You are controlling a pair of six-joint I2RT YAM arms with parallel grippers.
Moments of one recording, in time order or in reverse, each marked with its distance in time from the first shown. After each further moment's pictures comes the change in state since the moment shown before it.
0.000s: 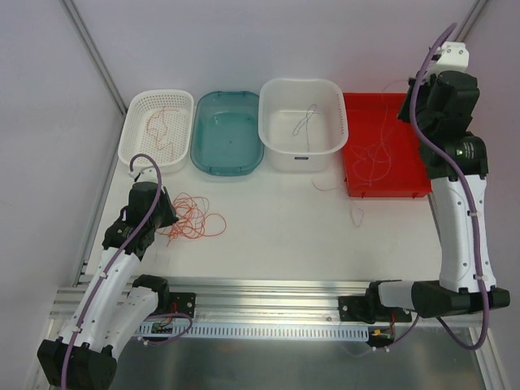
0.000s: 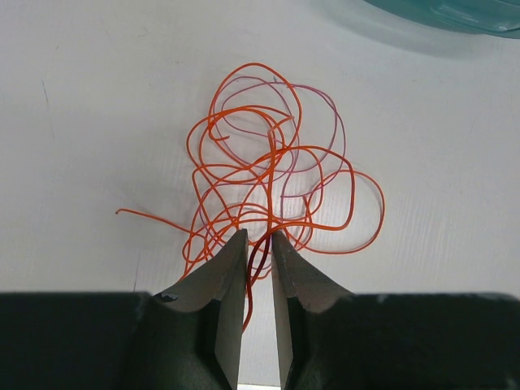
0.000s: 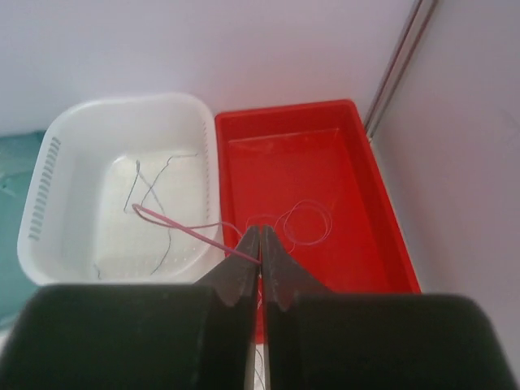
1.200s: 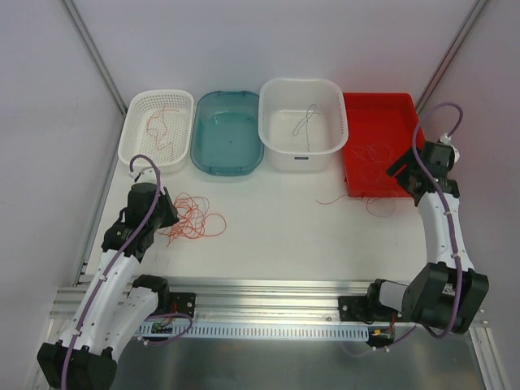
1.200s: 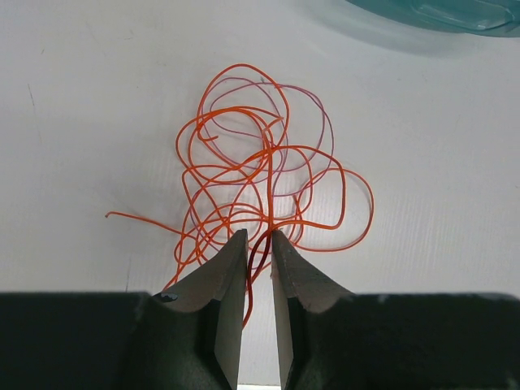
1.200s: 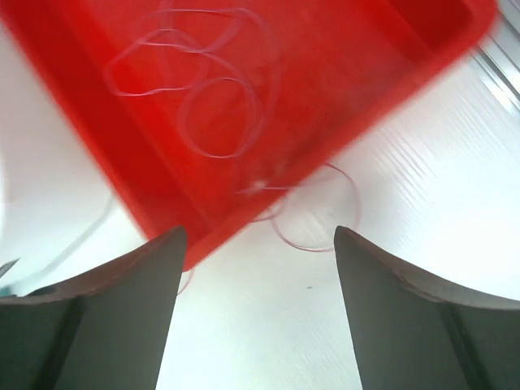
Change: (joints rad) left arm 0.000 -0.014 -0.006 0.007 0.027 0.000; right arm -0.311 -0.045 -0.709 0.154 -0.133 0.422
